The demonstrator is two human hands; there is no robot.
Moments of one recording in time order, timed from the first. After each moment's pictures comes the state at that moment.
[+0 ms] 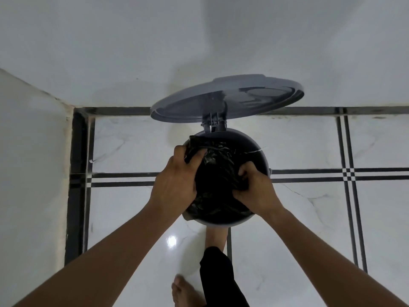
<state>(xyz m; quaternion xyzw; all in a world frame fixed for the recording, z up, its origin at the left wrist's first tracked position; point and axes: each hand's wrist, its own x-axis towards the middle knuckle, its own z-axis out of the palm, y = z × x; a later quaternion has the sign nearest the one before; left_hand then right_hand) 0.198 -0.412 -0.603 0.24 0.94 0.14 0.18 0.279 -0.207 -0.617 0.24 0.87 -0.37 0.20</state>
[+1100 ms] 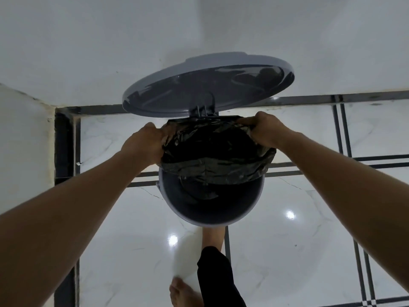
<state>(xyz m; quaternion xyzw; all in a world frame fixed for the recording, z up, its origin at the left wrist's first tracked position) 0.093 -0.414 -0.641 0.19 0.92 0.03 0.34 0.166 -0.123 -0.617 0.18 0.90 -0.22 0.33</state>
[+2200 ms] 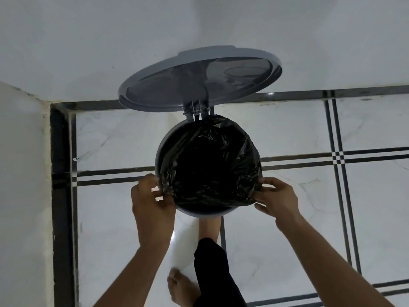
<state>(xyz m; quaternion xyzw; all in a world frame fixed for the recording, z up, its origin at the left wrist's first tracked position) 0.282 -0.424 -0.628 -0.15 0.88 0.44 0.09 0.349 -0.161 -0.631 0.59 0.58 -0.54 0.15</state>
